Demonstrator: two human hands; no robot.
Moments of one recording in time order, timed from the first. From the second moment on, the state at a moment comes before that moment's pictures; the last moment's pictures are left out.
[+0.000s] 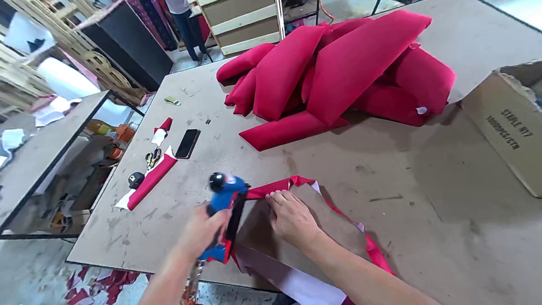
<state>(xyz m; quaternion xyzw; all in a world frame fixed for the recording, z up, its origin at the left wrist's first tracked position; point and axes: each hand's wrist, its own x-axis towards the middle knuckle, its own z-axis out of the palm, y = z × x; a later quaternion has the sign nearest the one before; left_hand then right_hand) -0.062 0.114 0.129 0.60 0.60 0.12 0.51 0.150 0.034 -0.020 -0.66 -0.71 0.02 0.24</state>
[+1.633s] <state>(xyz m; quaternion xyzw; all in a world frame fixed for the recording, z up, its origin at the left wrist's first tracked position) 0.031 -0.043 0.050 0.92 0.21 0.16 0.28 0.288 -0.034 0.114 -0.56 -0.29 0.53 0.57</state>
